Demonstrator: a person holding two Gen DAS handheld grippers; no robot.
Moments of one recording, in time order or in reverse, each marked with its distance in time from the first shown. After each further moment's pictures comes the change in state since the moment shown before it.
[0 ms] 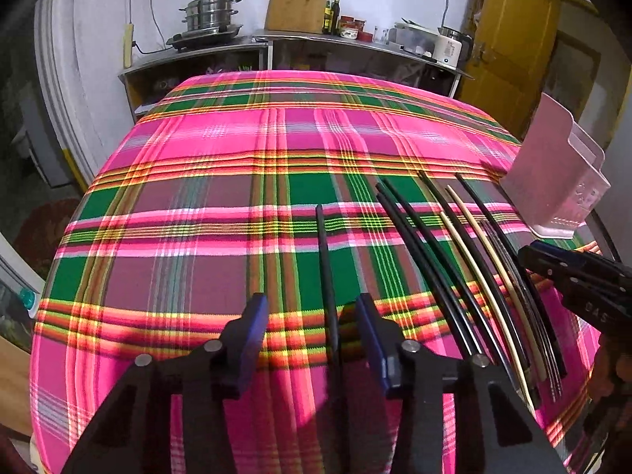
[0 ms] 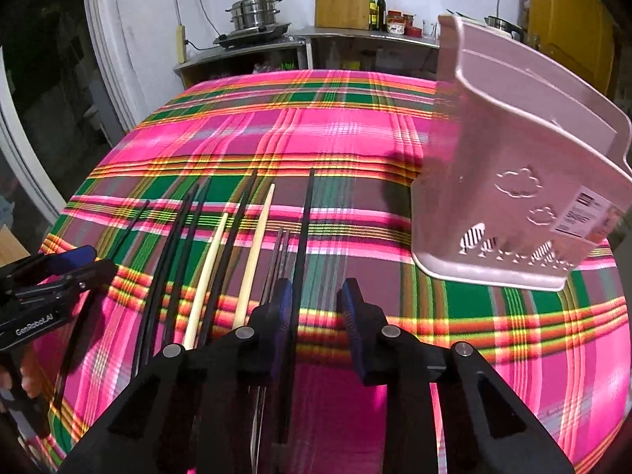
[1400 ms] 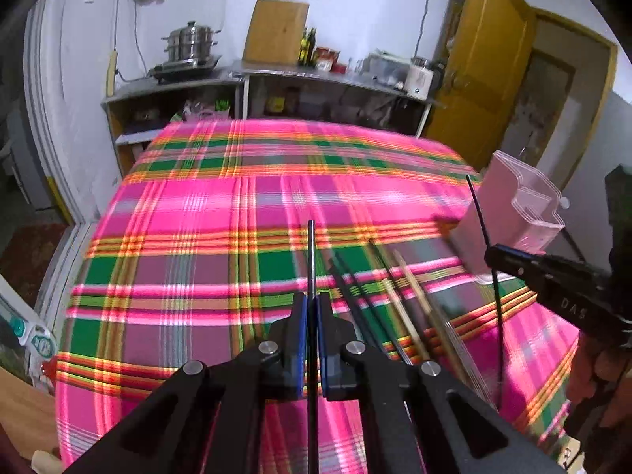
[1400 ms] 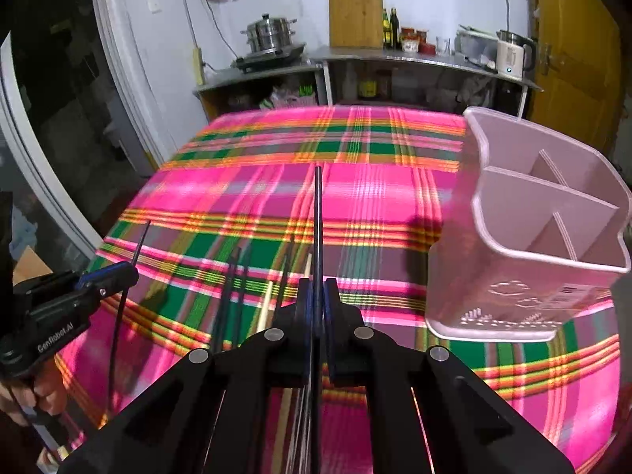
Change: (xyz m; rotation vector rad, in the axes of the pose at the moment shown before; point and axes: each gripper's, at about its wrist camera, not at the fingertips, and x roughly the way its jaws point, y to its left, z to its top) left arm -0.062 -0.011 0.045 0.020 -0.107 -0.111; right arm -0.046 0.012 0.052 0.013 -0.087 0.083
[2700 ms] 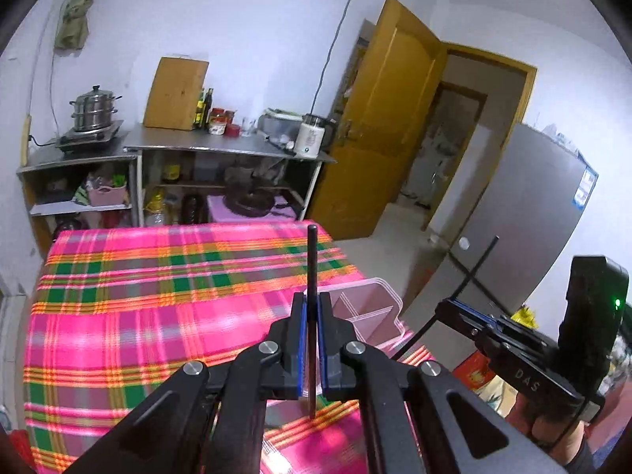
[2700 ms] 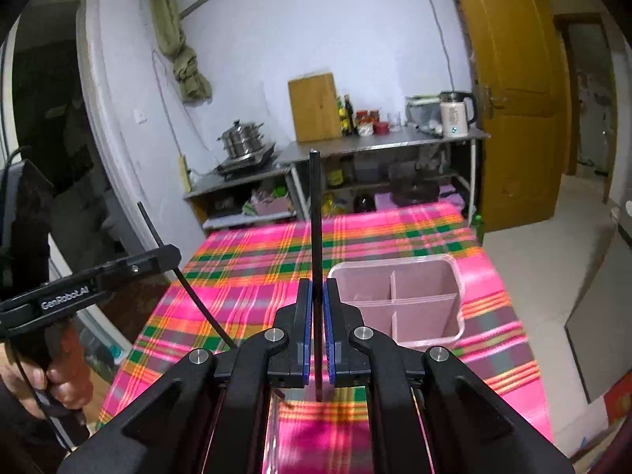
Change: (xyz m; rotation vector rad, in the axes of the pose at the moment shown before) left arm -0.070 -0.146 0.137 0.086 -0.157 -0.340; right arm -0.172 -0.074 0.047 0.147 -0.325 -0.040
